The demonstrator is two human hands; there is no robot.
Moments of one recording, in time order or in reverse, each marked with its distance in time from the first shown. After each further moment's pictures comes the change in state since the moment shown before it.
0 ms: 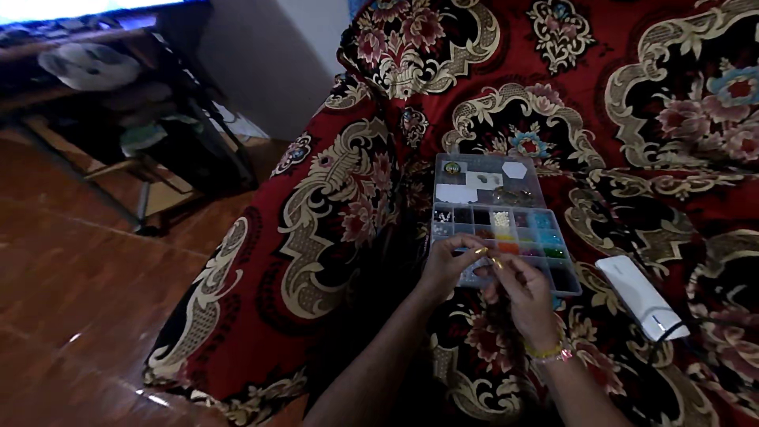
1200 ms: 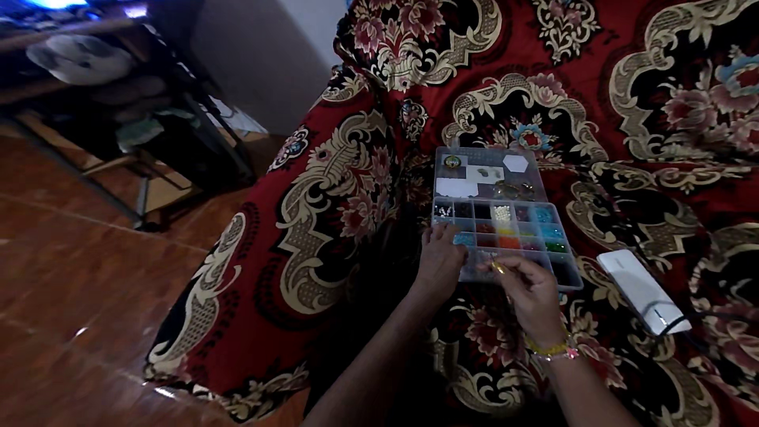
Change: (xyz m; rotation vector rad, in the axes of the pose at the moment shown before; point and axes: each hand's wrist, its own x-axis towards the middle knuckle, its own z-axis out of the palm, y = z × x) left_hand 0.004 0.001 -0.006 1.220 -0.228 -0.092; right_hand 0.002 0.002 -0.004 -0.008 -0.025 -0.243
